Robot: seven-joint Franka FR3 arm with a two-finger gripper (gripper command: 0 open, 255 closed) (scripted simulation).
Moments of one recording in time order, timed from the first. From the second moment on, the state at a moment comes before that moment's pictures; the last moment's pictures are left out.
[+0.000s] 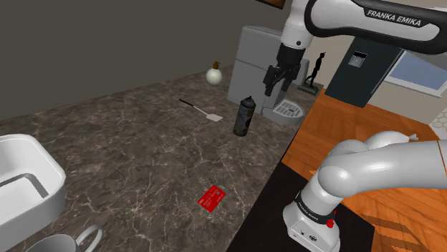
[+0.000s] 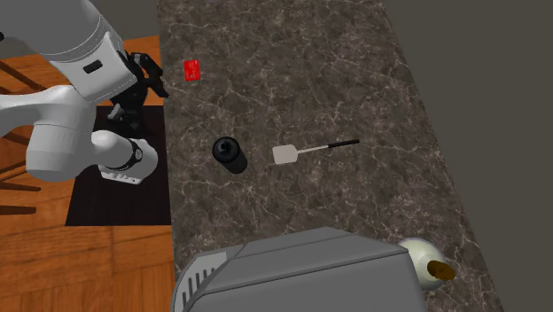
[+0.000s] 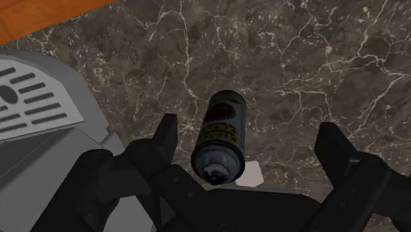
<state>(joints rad) -0.02 -0.83 0.06 -2.36 -0.04 1.56 0.16</state>
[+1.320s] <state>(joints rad) 0.00 -0.20 -0.02 -2.17 -0.04 2.02 -0.02</state>
